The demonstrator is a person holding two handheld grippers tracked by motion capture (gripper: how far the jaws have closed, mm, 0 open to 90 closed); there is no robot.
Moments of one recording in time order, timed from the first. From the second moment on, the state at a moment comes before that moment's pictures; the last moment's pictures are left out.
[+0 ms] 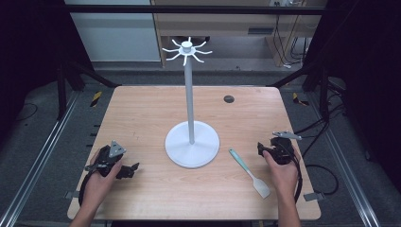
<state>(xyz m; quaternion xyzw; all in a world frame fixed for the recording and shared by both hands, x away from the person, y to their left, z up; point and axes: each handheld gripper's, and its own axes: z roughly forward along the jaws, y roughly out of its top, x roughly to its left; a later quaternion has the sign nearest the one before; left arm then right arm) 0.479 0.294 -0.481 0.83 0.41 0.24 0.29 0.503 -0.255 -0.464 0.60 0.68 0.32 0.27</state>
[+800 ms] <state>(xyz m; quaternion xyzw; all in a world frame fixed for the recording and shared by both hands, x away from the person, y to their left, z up) 0.479 0.292 -0.482 0.83 0.40 0.24 0.29 0.507 -0.199 -0.463 0.51 0.76 0.30 0.25</state>
